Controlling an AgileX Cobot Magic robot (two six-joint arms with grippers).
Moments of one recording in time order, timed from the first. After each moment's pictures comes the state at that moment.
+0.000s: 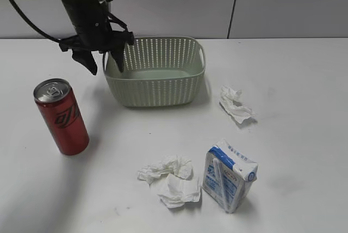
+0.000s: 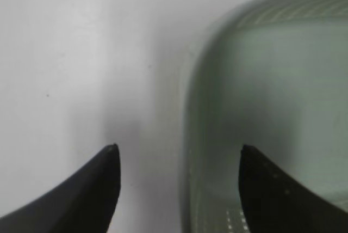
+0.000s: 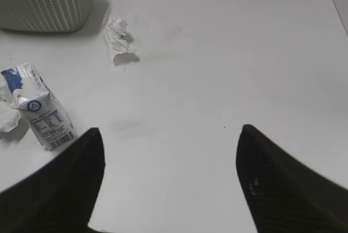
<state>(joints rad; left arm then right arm) -0.35 2.34 -2.03 -0.19 1.17 -0.25 0.04 -0.01 -0.51 0.15 1.05 -0.13</state>
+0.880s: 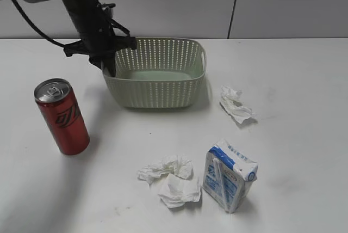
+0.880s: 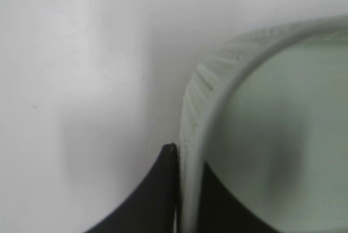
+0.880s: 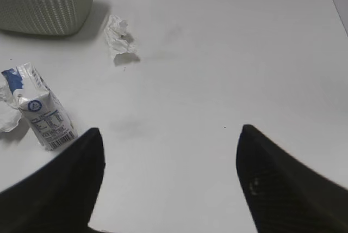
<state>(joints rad) -0.35 2.36 -2.03 -0.20 1.13 -0.25 0.04 -0.01 -0.51 0.15 1.05 -0.13</state>
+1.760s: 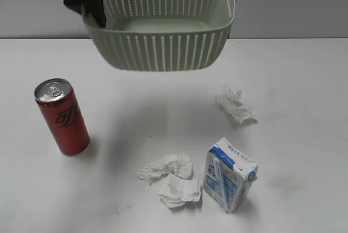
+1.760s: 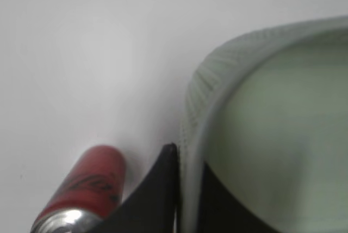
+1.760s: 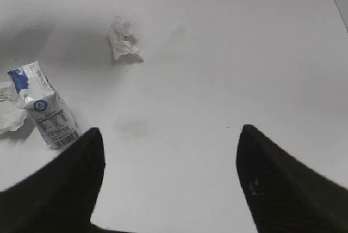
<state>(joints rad) -0.48 1.87 -1.78 -0.11 1.22 -0.41 0.04 0.01 -0.53 0.18 1.09 -0.16</state>
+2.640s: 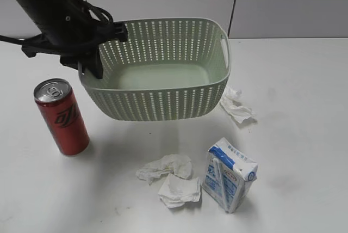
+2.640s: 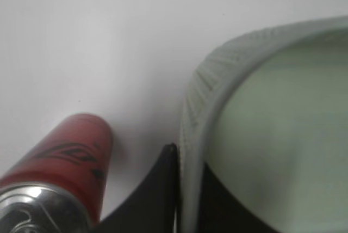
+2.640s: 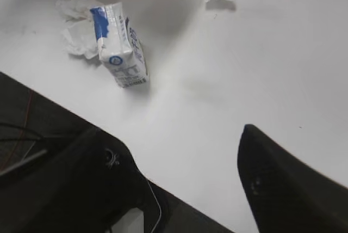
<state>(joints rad) -0.51 1.74 -1.37 -0.15 0.97 -0.45 0.24 0.72 -0.72 0.30 1.08 -0.40</state>
